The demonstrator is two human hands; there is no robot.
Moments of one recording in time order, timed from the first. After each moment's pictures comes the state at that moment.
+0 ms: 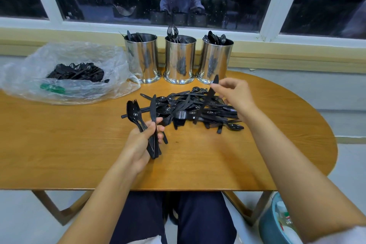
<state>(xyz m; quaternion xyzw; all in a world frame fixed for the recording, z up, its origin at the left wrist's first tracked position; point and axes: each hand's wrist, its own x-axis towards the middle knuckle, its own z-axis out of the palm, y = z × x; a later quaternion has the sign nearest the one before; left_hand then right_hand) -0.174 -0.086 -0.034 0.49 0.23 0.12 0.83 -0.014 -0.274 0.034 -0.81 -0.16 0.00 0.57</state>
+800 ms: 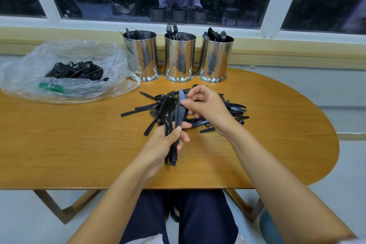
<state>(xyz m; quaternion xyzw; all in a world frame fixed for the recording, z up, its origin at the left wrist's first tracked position) -0.180 -0.121 -0.023 0.67 0.10 0.04 0.74 -0.061 -0.235 0.015 -0.72 -0.27 0.13 0.62</state>
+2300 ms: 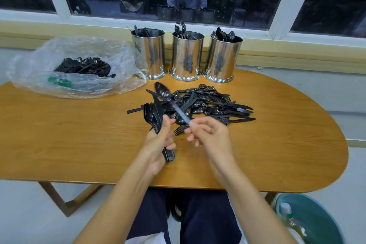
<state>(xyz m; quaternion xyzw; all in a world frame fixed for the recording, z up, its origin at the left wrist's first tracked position) -0.170 -0.109 -0.047 0.47 0.21 0.11 0.85 -0.127 -0.239 -0.027 -0.65 -0.14 0.12 0.74</state>
